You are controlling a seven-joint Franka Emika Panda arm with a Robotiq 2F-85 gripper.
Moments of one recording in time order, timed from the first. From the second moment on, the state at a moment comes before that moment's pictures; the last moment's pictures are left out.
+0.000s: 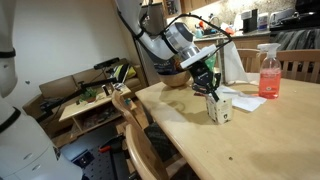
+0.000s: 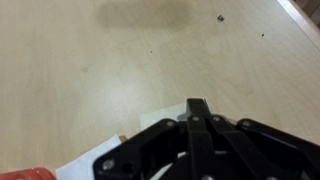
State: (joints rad) arm 0.05 0.59 0.08 -1.90 -0.87 2.16 -0.29
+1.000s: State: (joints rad) arm 0.08 0.57 0.08 -1.90 -0.88 2.16 -0.29
